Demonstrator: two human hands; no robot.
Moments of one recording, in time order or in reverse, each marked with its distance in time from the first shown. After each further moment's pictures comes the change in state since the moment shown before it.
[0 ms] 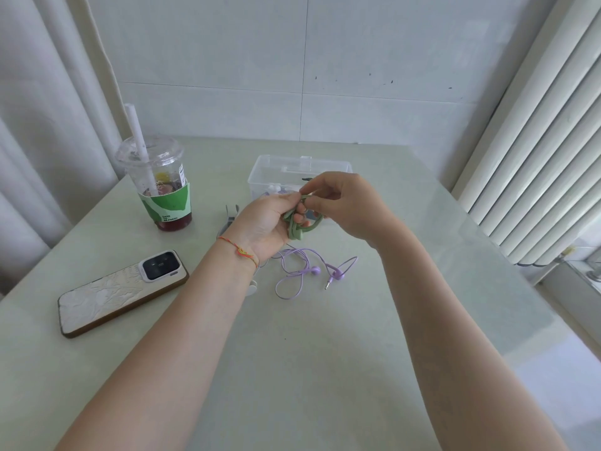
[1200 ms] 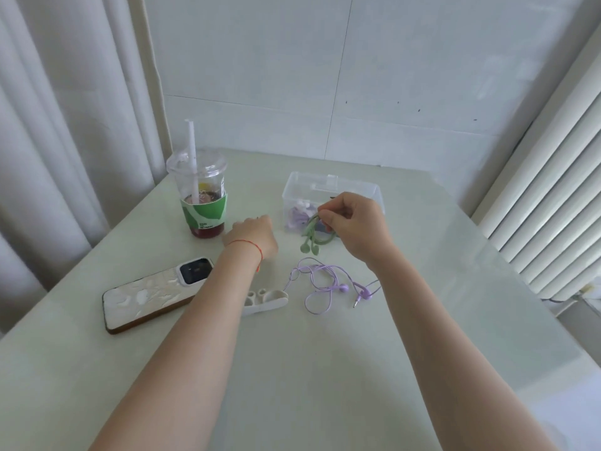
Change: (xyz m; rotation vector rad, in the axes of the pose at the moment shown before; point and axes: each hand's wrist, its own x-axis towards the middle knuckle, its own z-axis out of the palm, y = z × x) left_hand 0.007 0.018 -0.080 1.757 0.429 -0.140; right_hand 0.010 -0.010 0.042 0.097 0.155 0.028
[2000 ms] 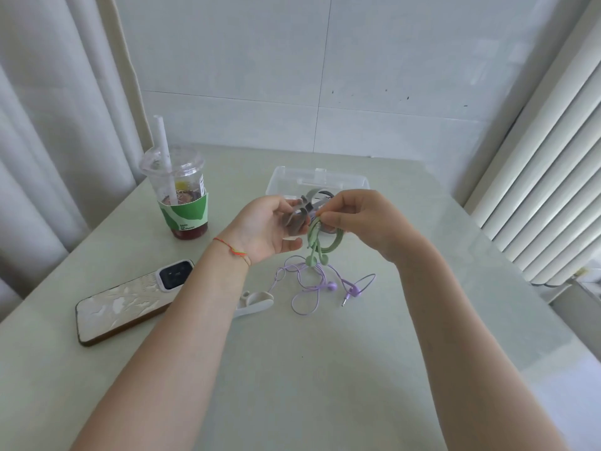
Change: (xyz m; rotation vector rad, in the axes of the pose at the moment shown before) left_hand -0.020 0.037 -0.023 -1.617 -0.567 0.106; right_hand 0.006 0.010 -0.042 0.069 -0.256 0.047
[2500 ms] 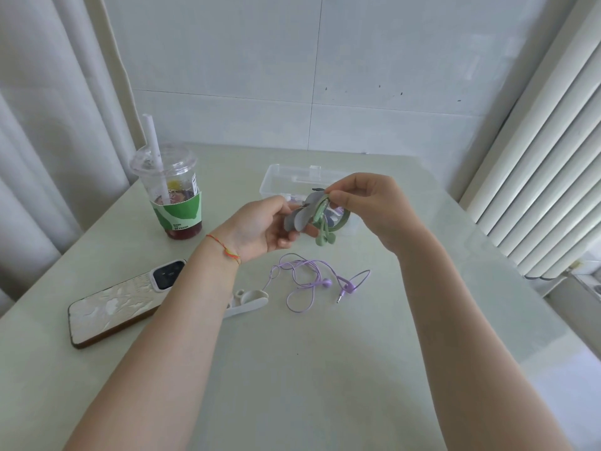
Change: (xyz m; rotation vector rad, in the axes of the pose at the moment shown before) left_hand 0.003 -0.003 0.003 0.188 -0.072 0.038; right_hand 0.002 0.000 -0.012 0.121 0.165 -0.087
